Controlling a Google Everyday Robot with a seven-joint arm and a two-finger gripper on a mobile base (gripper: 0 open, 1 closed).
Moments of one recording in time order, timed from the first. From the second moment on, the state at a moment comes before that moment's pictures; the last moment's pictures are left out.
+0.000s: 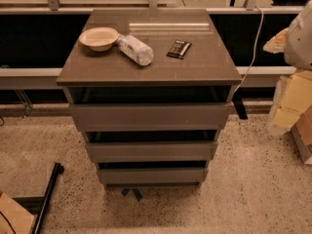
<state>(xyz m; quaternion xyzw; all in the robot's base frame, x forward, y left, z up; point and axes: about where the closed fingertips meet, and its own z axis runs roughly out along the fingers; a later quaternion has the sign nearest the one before) 0.438 -0.217 0.976 -0.60 0.78 -0.03 0.16</state>
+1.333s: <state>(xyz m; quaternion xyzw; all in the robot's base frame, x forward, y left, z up) 0.495 -0.215 0.894 -0.58 0.78 0.08 0.25</state>
